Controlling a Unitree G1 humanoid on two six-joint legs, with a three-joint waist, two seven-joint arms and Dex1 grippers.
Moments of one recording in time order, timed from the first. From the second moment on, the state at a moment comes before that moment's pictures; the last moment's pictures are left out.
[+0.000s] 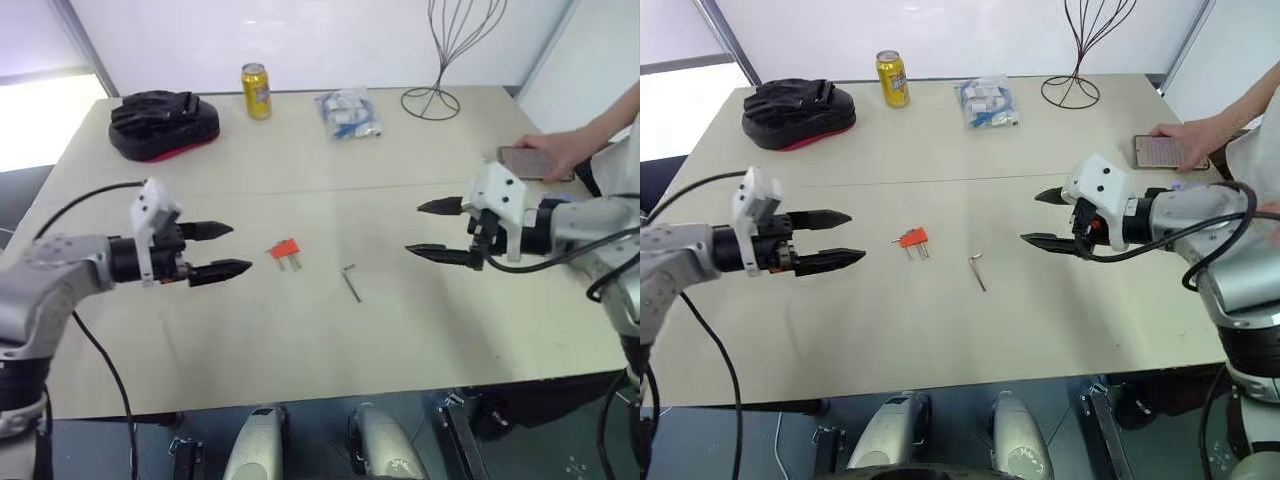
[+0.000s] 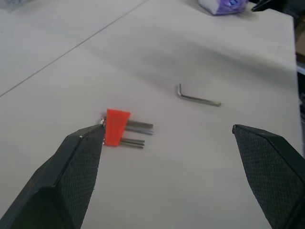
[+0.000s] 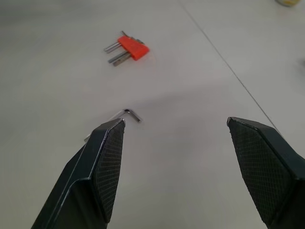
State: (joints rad) left arm -0.37 0.98 0.17 -0.23 -0.73 0.78 -1.09; right arm -0.58 -0.99 0.03 -0.27 0.41 0.62 1.09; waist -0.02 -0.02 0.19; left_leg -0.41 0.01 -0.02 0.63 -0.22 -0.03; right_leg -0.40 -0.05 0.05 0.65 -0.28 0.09
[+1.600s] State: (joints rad) left arm -0.27 0.94 0.24 -0.27 -0.74 0.79 -1.00; right arm -0.84 -0.41 0.35 0.40 0.04 0.13 0.95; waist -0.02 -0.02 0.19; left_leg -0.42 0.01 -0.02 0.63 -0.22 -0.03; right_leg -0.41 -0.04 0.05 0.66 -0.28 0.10
